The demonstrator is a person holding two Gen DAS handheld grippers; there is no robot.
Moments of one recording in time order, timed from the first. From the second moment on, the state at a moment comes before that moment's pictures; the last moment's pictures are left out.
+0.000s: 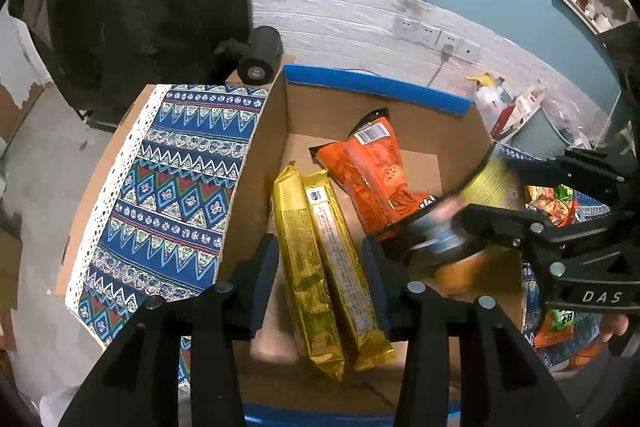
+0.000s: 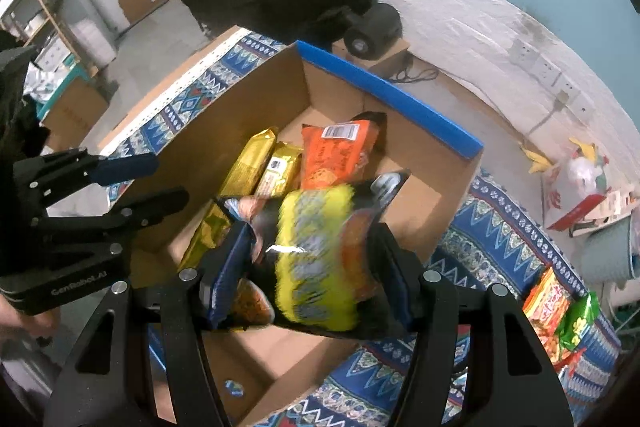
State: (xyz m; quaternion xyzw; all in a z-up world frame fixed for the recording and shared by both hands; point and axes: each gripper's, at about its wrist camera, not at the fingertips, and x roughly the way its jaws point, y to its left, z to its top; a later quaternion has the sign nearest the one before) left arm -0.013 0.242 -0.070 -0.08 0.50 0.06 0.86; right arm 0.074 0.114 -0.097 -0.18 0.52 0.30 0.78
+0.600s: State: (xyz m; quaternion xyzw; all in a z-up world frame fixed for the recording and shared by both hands) left arm -0.007 0.182 -0.060 -0.05 0.50 0.01 0.86; right arm 0.062 0.045 -0.080 -0.15 0.52 0.22 0.81
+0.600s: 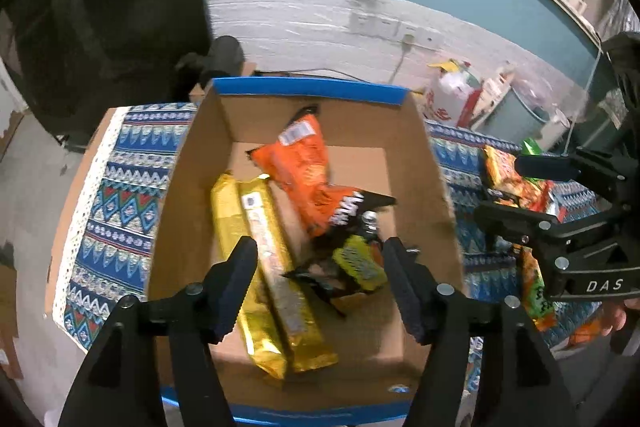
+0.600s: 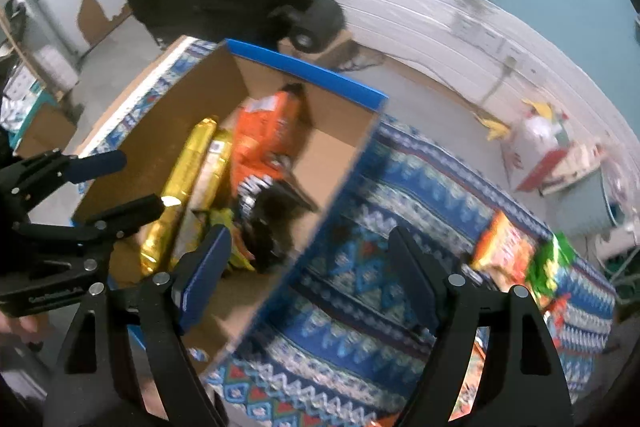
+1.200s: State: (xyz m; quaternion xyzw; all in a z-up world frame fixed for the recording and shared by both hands) left arm -0.002 0.057 -0.055 0.03 0.51 -0.08 0.86; right arm 0.039 -0.095 -0.095 -0.11 0.56 0.10 0.82
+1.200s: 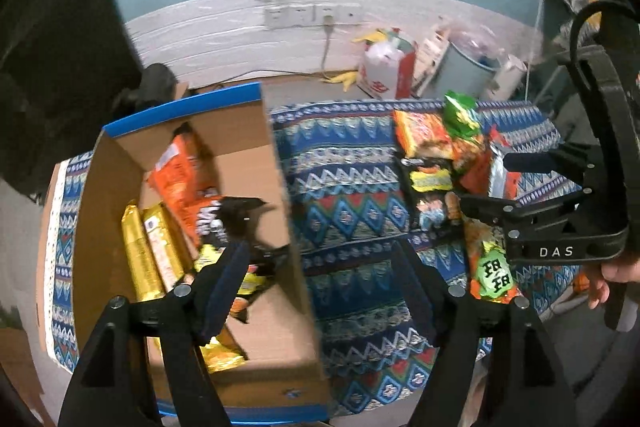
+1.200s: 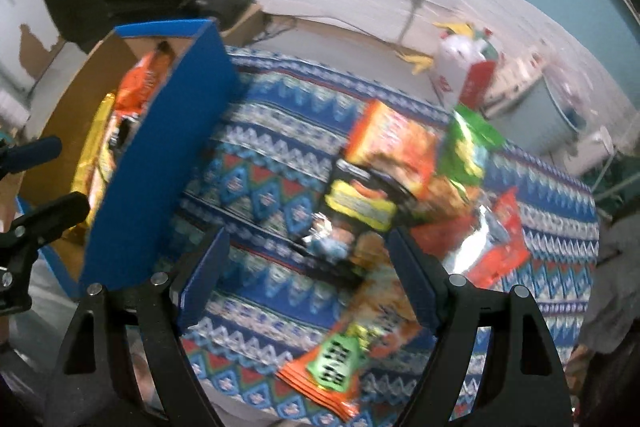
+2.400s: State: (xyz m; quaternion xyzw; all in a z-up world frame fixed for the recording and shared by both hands) left arm 0.010 -0.021 -0.154 0.06 0.59 -0.10 0.80; right arm 0.004 -0.168 -0.204 -0.09 0.63 0.05 0.77
